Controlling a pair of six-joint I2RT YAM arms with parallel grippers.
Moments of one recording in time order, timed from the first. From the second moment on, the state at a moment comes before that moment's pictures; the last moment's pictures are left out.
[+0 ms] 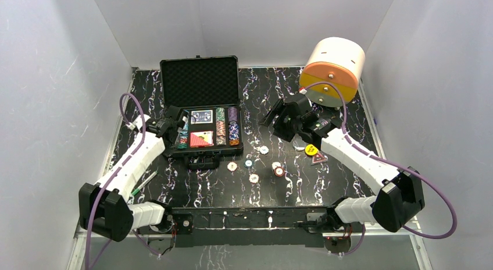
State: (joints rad) left arm -0.35 1.22 0.99 -1.09 -0.65 -1.33; right arm 0.64 1.29 1.05 -0.47 0.02 1.06
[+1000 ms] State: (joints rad) left arm -0.21 1.38 1.00 -0.97 -0.56 -1.37; right arm 0.62 1.29 1.03 -0.48 0.02 1.05
